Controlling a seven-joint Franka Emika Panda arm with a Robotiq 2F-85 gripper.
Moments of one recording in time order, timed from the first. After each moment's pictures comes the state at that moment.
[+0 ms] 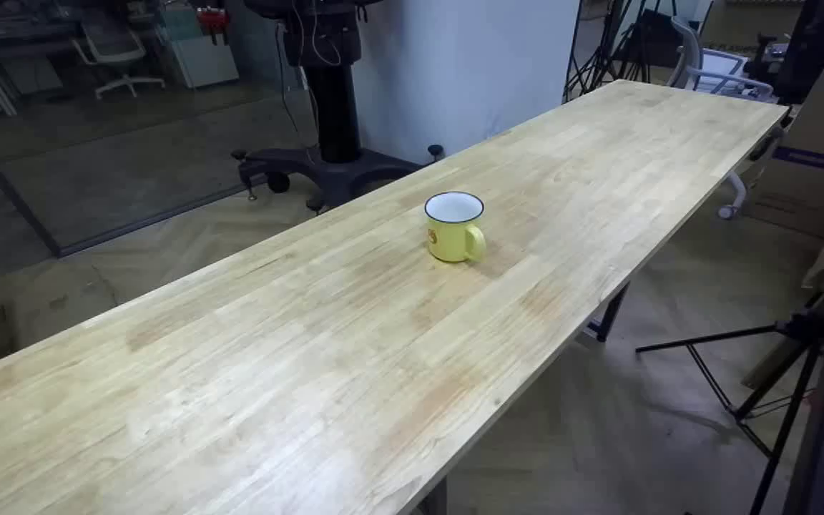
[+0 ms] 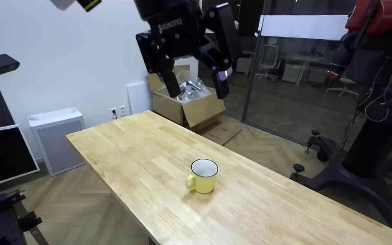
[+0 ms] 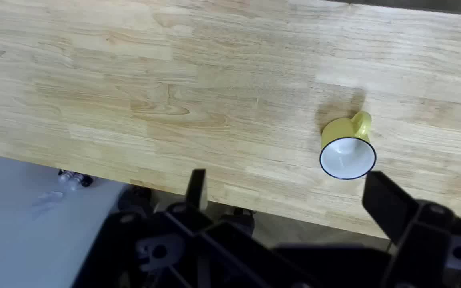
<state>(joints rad) -0.18 -0.55 -0.17 -2.57 -0.29 2.36 -0.22</state>
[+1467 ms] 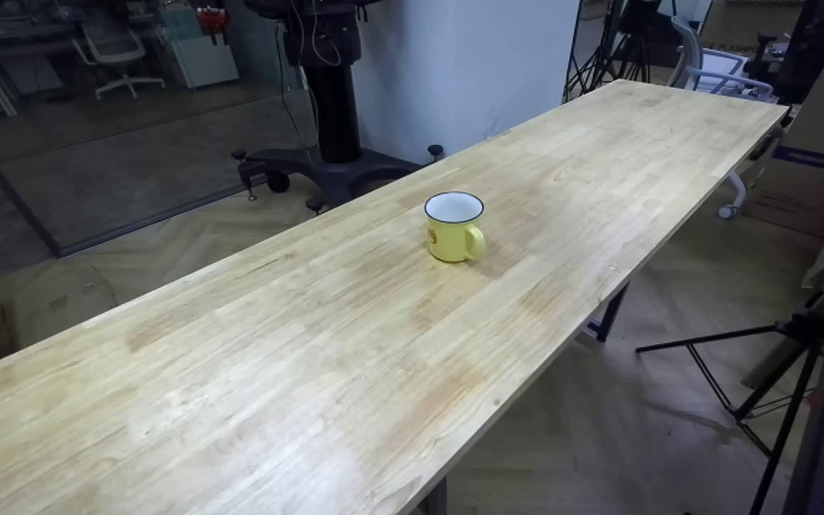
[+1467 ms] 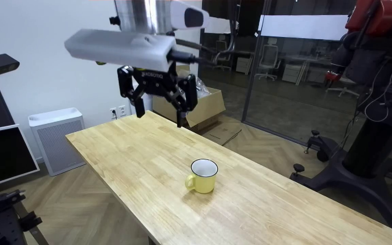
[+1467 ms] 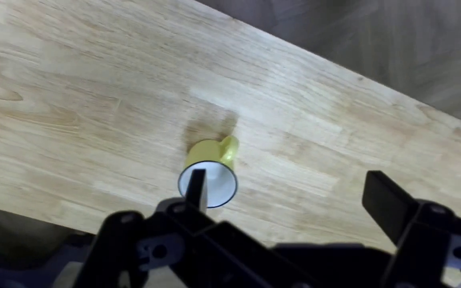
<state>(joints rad) 0.03 -0.40 -0.24 -2.59 0.02 2.34 -0.58</state>
